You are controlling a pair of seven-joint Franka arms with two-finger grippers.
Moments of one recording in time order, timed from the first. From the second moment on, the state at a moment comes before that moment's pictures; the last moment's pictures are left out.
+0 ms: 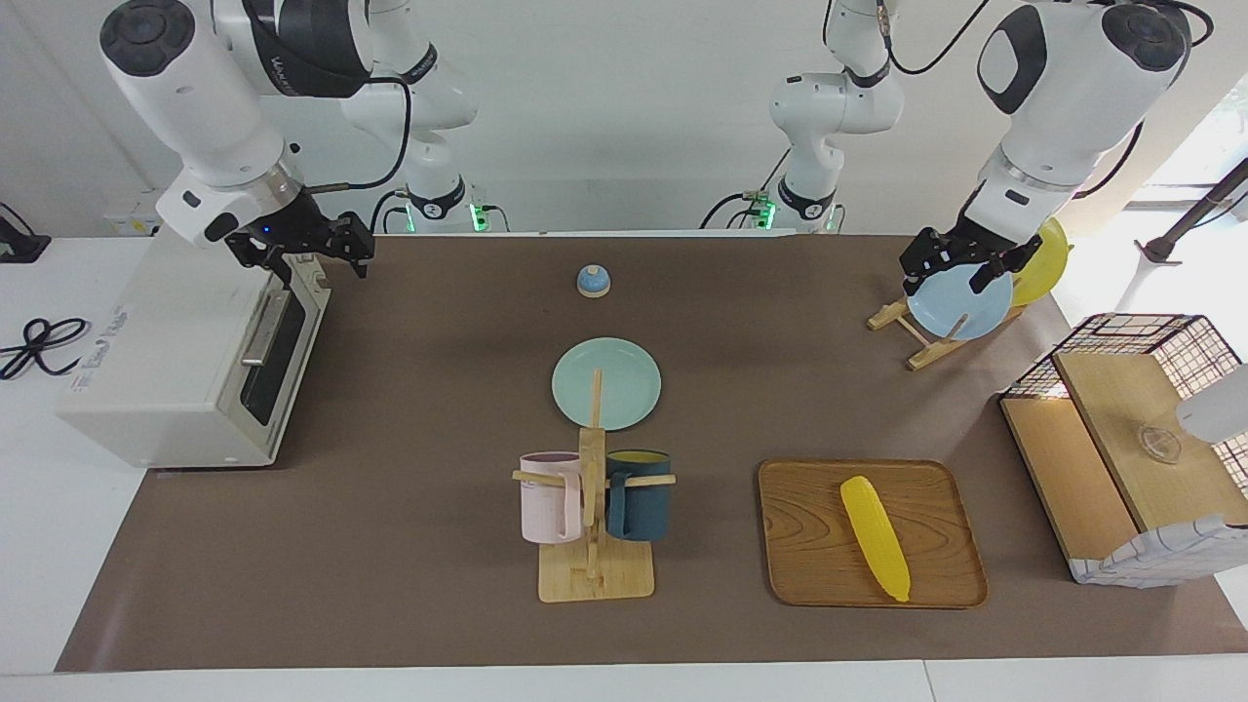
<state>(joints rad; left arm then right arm) -0.12 -0.01 0.01 -1.69 -0.04 1.65 -0.08 0.05 0.02 -0.04 -1.61 -0.01 1.48 -0.06</state>
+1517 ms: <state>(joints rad) -0.16 0.71 0.01 -1.22 -0.07 1.97 -0.08 0.05 0.02 -0.04 -1.61 -0.01 1.48 -0.06</state>
